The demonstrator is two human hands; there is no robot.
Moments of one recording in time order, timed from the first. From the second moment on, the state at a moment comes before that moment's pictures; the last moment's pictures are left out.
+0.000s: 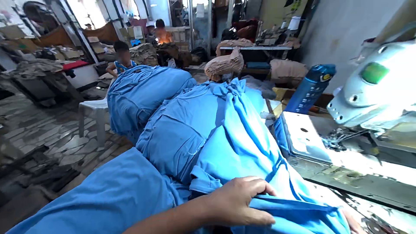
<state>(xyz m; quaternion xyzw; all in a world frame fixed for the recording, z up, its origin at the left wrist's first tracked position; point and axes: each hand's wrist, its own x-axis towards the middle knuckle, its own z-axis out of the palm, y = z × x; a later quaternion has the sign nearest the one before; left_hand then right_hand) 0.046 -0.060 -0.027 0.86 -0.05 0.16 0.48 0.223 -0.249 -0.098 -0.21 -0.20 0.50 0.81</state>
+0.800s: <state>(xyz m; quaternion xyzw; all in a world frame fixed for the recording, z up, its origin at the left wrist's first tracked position) 0.055 -0.072 -0.022 0.63 0.11 0.09 0.77 0.224 -0.261 -0.104 -0.27 -0.12 0.50 0.81</state>
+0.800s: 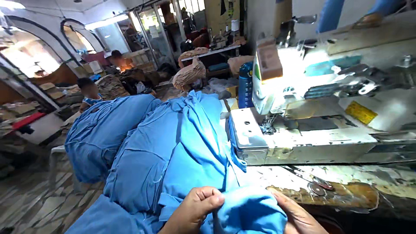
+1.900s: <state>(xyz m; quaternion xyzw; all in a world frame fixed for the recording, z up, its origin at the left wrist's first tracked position) 0.033 -0.072 -0.029 0.59 0.06 0.15 0.79 0.224 -0.262 -0.092 -0.33 -0.16 0.46 0.81</state>
